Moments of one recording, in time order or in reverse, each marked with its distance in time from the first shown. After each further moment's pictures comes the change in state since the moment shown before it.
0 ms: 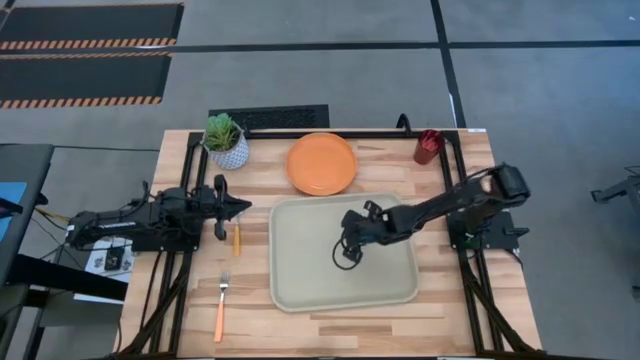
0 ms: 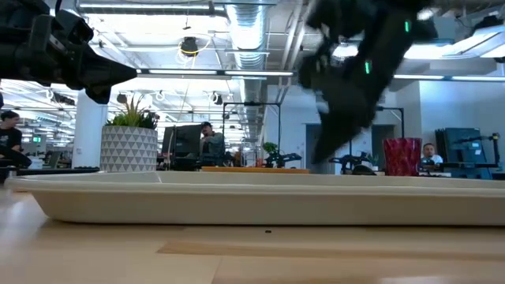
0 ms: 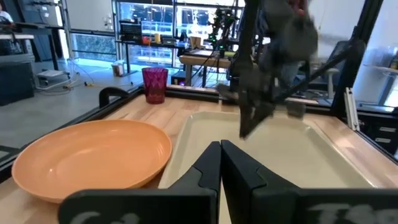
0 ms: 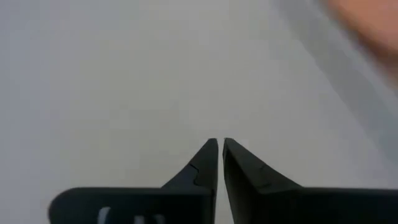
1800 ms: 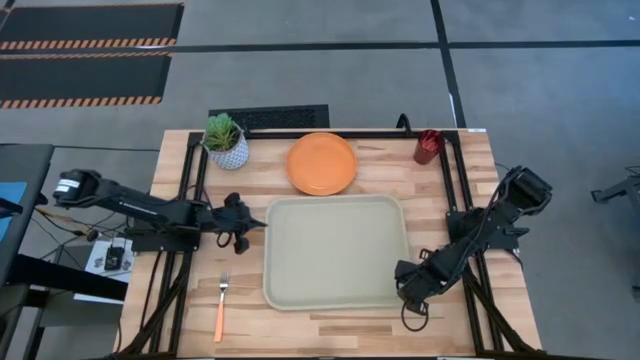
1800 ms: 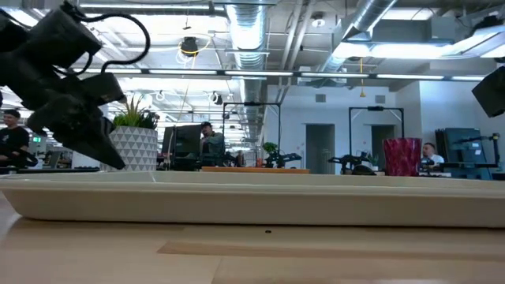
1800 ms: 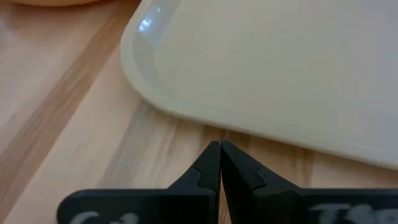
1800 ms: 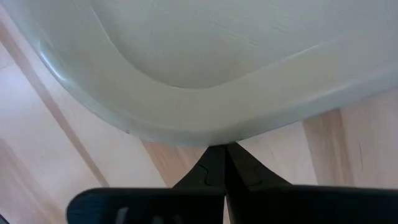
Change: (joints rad) left arm -0.224 0.877 0.153 -0.041 -0.276 -0.209; right arm 0.521 -0.111 -0.183 -0.317 -0.420 0.563
